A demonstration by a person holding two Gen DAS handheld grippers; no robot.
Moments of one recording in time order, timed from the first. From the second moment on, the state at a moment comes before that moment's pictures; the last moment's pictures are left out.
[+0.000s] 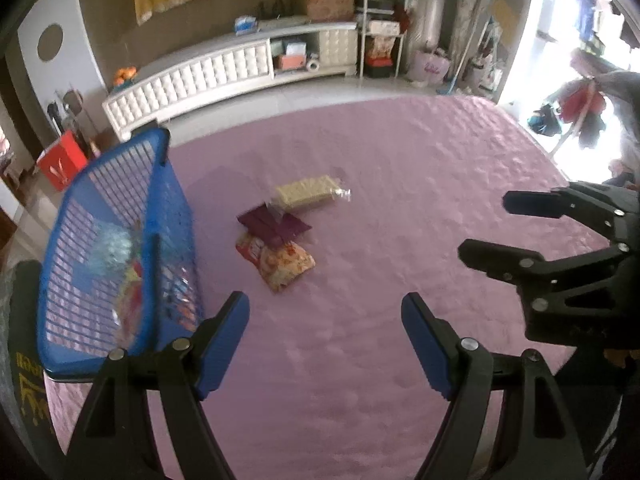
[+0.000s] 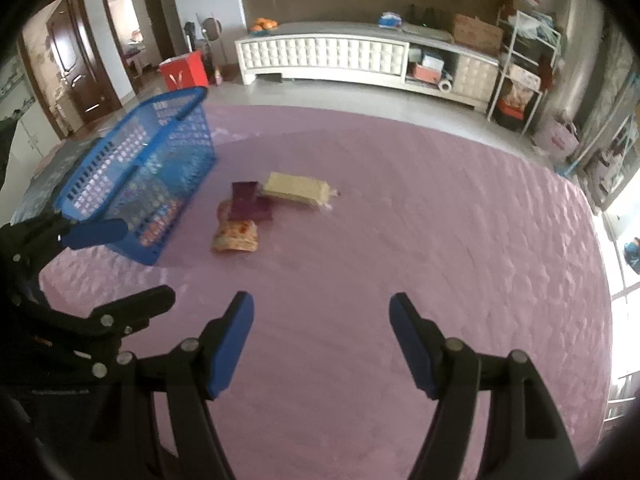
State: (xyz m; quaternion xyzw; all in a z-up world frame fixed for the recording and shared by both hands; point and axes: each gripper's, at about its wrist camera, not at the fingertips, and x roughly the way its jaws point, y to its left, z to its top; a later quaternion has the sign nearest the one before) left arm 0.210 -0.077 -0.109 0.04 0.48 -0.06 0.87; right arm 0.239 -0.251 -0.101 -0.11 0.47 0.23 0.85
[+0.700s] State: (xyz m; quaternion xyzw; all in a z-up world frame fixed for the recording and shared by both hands) left arm 0.299 -0.061 -0.187 -0.01 0.55 0.01 0.84; right arm 0.310 -0.244 -0.174 -0.09 0.52 0.22 0.82
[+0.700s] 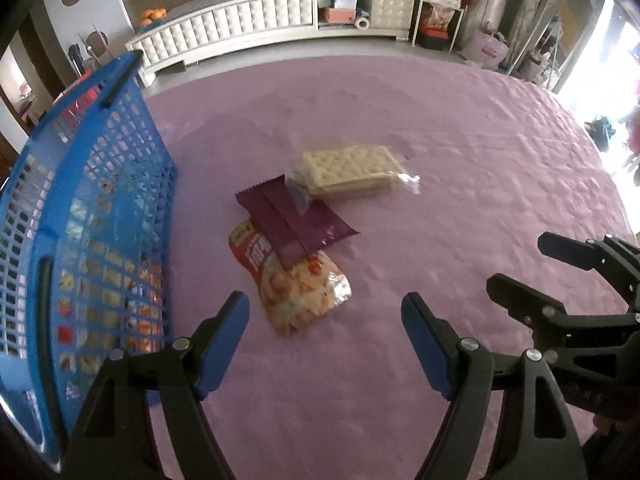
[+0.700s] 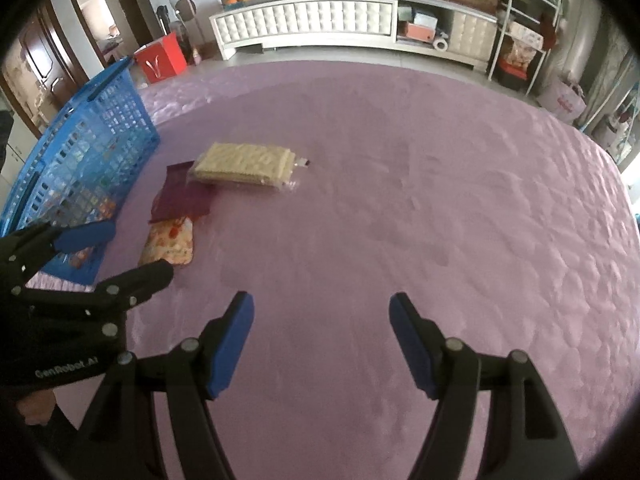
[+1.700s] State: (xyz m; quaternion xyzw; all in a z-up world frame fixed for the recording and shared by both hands) left arm 0.341 -0.039 -0.225 -0.02 0.57 0.04 0.82; right arm 0.334 -0.219 -0.187 -0.08 0.53 0.22 0.81
